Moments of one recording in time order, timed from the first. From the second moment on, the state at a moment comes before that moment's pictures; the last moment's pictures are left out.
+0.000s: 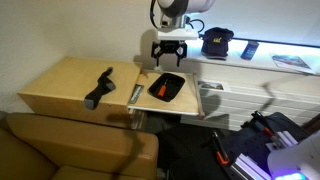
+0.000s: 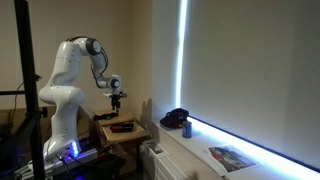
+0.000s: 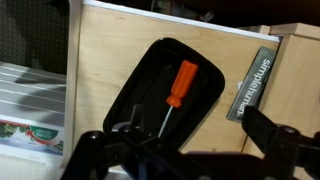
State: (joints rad) arm 0.17 0.25 0.12 -2.23 0.00 2.45 0.61
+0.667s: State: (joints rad) arm 0.18 0.31 0.11 -2.22 0.01 2.51 0.65
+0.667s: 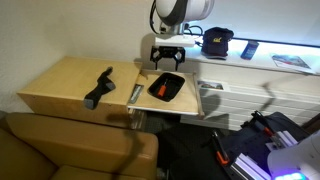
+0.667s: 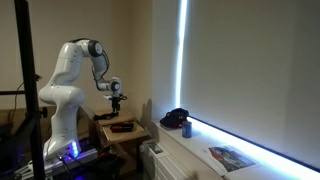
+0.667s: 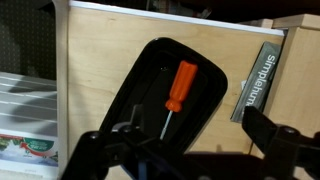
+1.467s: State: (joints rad) arm 0.32 0.61 -0.02 -2.15 0.01 2.79 0.75
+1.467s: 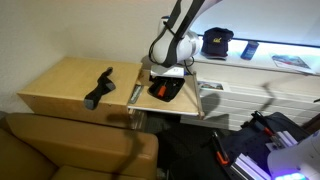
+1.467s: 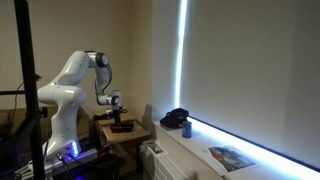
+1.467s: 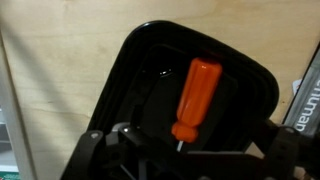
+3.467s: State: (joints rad) arm 0.38 0.47 -0.11 -2.14 -0.03 2.54 0.76
